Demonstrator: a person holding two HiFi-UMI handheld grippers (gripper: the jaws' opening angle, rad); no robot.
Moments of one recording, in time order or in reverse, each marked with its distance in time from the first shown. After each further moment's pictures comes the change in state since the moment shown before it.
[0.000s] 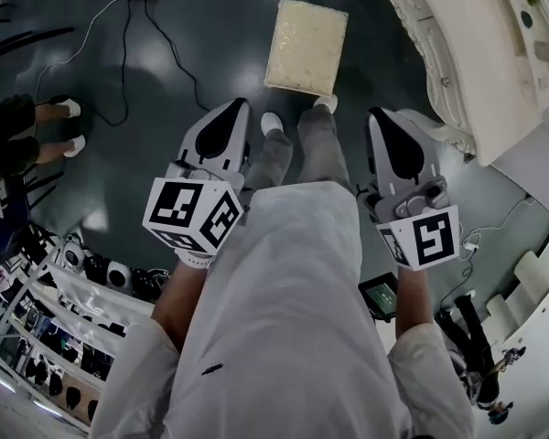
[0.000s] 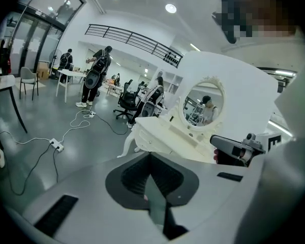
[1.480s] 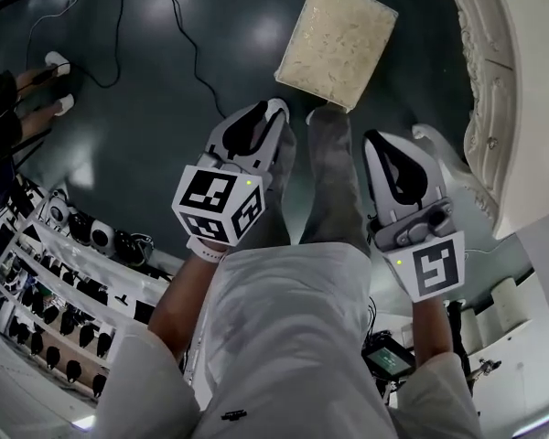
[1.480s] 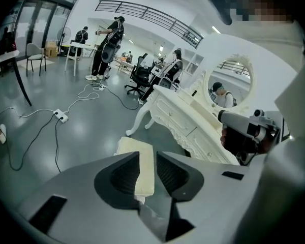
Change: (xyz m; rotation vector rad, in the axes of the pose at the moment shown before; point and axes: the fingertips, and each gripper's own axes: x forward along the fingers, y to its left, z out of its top) left arm 0.151 0.090 -0.136 -0.125 0.224 0.086; right arm 0.122 -0.040 -0.131 0.068 0.178 0.242
